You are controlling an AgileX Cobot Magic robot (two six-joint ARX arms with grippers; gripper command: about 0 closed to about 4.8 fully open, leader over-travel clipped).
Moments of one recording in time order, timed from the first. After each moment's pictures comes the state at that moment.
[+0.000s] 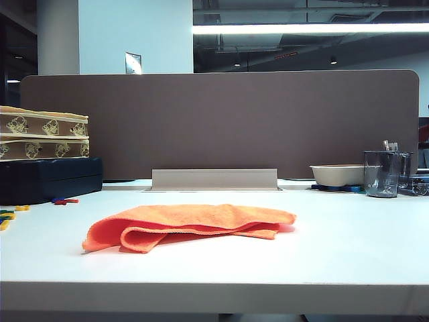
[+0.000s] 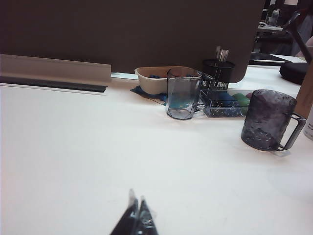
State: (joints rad) left arm -0.63 0.00 0.01 -0.17 -0.26 -0.08; right arm 0.01 0.00 0.01 0.01 0.00 -0.08
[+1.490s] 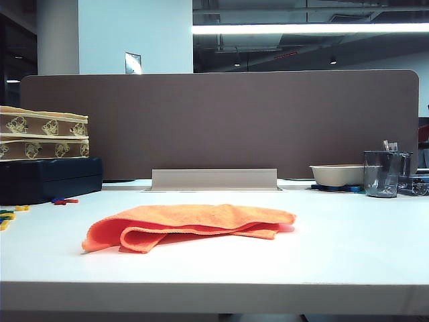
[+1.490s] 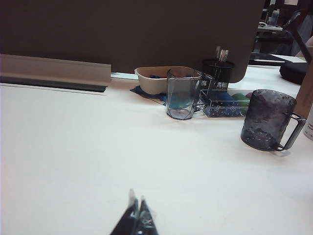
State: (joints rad) left arm -0.12 0.00 0.01 -0.17 -0.26 -0.08; right arm 0.01 0.00 0.01 0.01 0.00 -0.08
